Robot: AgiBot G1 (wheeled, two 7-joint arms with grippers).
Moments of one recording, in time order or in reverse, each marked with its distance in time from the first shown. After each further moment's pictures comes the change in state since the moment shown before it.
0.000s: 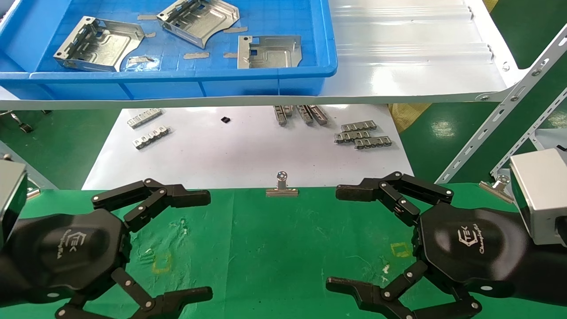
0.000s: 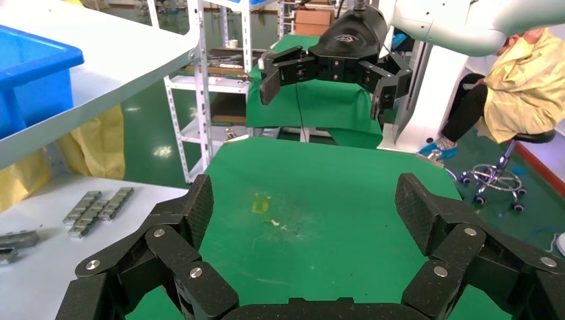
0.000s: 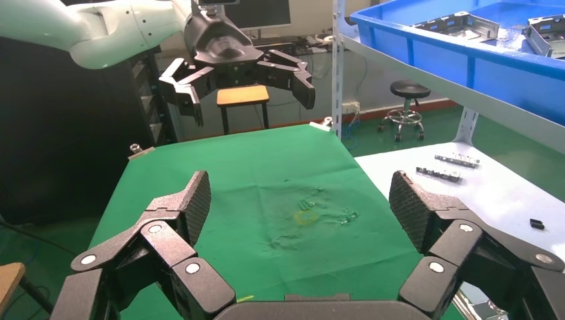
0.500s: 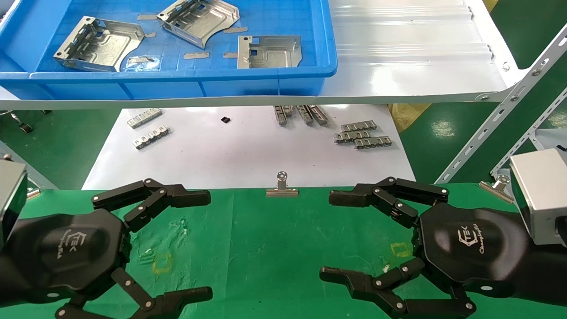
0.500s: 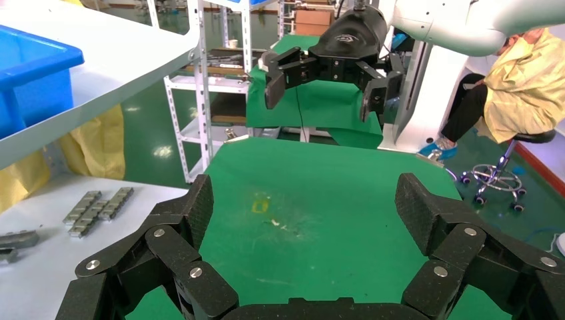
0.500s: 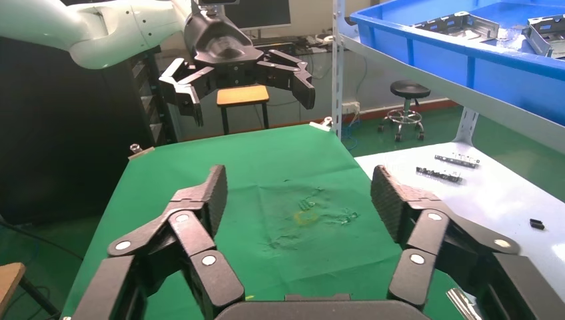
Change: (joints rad) left arm 0.000 0.000 0.000 0.000 0.000 0.000 0.000; right arm 0.000 0.000 0.000 0.000 0.000 0.000 0.000
